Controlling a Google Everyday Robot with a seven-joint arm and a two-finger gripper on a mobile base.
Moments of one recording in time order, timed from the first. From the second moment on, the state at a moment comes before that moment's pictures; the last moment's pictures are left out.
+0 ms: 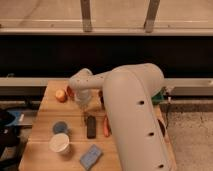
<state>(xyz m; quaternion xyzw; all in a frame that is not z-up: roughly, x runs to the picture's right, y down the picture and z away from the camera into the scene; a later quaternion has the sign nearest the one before) -0.113 0.117 0.893 -0.29 0.18 0.59 0.73</state>
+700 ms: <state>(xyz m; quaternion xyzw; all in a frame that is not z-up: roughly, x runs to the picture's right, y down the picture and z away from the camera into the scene) -0.062 0.054 0.847 -0.25 0.13 0.64 0.72</state>
